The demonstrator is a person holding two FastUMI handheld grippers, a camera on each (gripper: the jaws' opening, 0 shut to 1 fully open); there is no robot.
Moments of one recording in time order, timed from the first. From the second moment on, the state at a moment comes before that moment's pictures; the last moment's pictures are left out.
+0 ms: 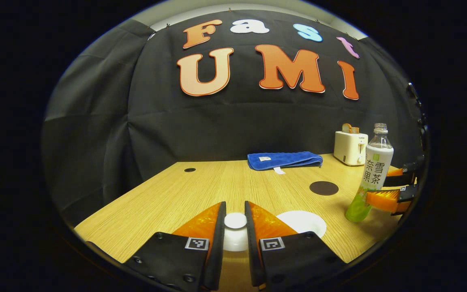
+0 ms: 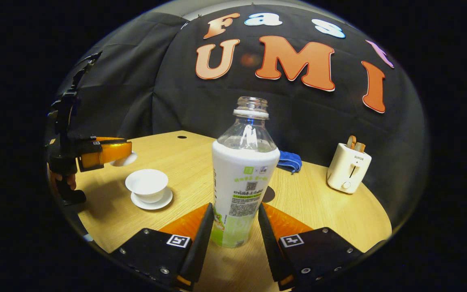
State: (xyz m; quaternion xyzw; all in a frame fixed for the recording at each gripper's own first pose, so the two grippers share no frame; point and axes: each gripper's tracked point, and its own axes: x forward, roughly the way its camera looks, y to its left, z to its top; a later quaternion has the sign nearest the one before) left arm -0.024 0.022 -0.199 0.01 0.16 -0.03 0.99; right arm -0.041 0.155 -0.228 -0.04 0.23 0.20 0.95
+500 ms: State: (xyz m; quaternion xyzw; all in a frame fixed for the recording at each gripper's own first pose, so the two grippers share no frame) left arm -0.023 0.042 -0.204 0.01 0.16 -0.02 0.99; right arm -0.040 0.163 -0.223 -0.03 0.21 0.20 0.96
